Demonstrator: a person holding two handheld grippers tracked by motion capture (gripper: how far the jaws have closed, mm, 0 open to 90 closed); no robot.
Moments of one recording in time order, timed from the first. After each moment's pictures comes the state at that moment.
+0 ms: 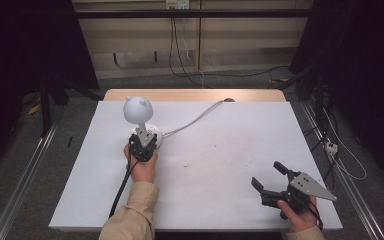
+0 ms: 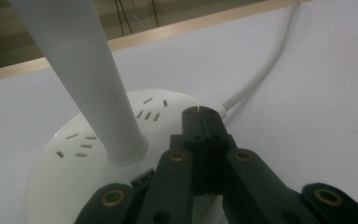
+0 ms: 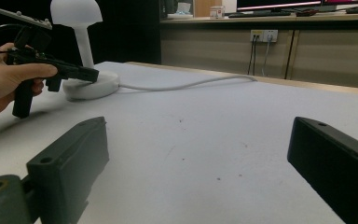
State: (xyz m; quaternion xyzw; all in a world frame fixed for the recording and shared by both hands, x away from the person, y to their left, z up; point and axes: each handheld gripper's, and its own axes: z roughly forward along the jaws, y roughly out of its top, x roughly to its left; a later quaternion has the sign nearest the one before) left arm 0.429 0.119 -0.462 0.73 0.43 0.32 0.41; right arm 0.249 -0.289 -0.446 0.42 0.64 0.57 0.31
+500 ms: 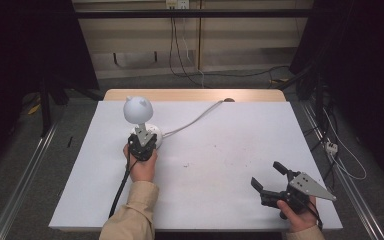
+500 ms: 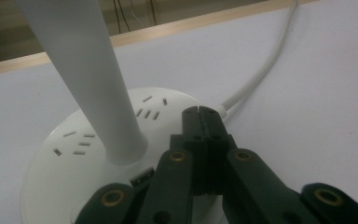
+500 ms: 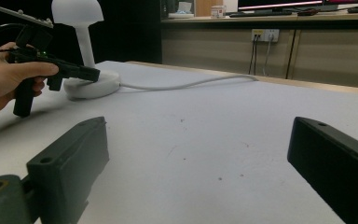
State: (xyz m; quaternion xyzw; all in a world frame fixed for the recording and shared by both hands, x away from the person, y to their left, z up) left arm 0.431 0.121 -0.462 0.73 0.44 0.32 0.41; right arm 0.249 -0.288 -0.446 0.42 0.64 0.57 0.31
